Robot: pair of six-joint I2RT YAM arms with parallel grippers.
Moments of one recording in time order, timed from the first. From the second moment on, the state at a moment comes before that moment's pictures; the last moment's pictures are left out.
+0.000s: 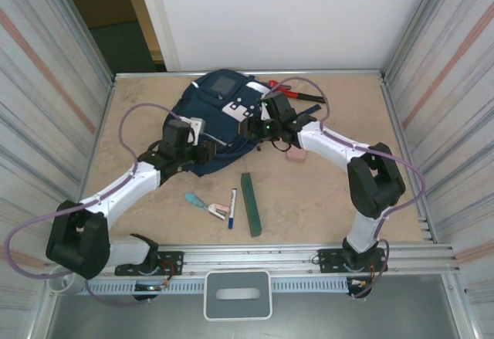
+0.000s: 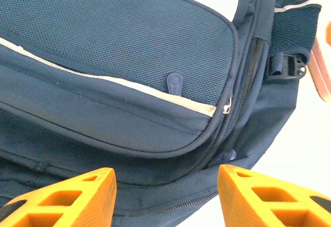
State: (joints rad) left arm -0.43 1.28 0.79 -0.22 0.05 -0.21; right arm 0.60 1.80 1.32 -0.29 -0.23 0.60
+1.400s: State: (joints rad) left arm -0.47 1.17 0.72 -0.19 0.08 -0.21; right arm 0.57 2.04 1.46 0.15 -0.42 1.34
